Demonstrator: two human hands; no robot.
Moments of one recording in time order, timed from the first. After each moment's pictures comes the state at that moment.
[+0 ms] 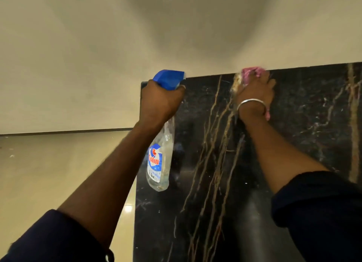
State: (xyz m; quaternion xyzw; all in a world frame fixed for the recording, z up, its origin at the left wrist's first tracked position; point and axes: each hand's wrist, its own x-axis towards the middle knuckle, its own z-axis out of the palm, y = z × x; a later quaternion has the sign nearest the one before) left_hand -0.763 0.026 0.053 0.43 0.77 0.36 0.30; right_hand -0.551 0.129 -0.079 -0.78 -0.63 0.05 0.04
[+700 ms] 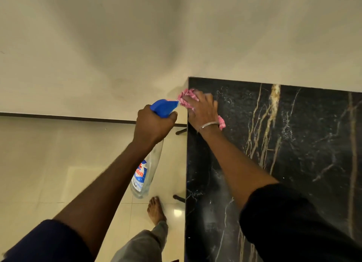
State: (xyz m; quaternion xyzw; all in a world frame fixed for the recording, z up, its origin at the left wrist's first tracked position) left_hand -0.968 -0.083 0.010 0.40 0.76 0.36 0.37; right_hand -0.820 0.015 -0.073 -0.55 -0.83 0.08 0.02
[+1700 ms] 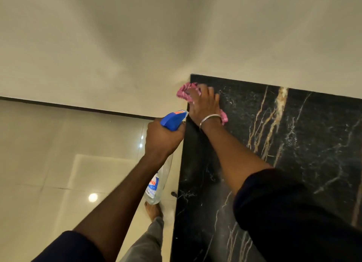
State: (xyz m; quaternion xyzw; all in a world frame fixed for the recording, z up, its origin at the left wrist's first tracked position) left_hand -0.914 -0.101 -0.008 0.34 0.78 0.38 0.36; right_hand -0.813 0.037 -0.083 -0.53 -0.84 0.05 0.04
